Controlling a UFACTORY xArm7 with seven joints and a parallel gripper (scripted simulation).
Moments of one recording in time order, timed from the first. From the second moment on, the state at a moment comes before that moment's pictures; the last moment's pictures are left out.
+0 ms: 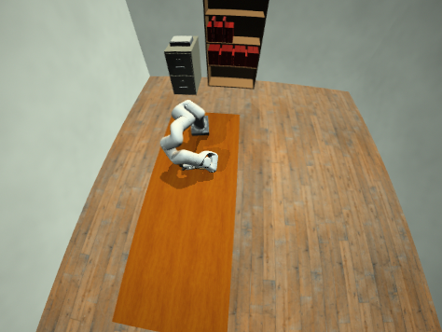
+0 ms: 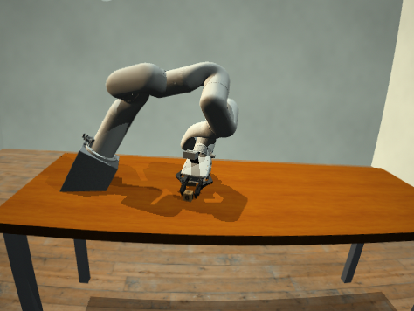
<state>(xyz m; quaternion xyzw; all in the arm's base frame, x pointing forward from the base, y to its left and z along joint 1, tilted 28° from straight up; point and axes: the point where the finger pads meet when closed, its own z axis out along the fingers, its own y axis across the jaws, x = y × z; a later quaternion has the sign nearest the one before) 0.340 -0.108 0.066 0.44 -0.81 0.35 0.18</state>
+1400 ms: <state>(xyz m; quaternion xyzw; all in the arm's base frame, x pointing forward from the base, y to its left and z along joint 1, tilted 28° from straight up) 0.339 -0.108 0.068 0.44 -0.81 0.35 0.18</state>
